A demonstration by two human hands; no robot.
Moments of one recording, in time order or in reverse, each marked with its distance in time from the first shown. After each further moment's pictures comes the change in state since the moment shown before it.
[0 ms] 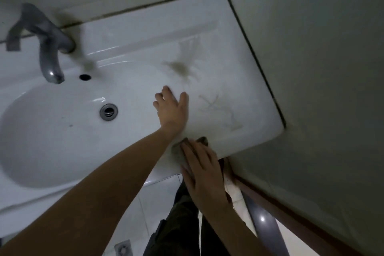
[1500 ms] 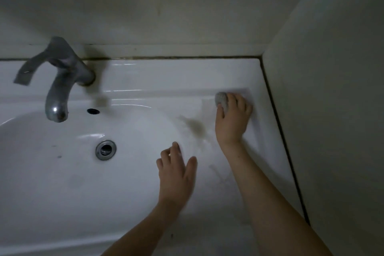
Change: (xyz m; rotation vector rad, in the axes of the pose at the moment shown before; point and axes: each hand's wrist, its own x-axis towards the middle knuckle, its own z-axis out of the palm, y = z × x) left_hand 0.007 -0.012 0.010 0.010 0.104 0.107; right_hand 0.325 0.101 -0.010 -0.145 0.385 0.126
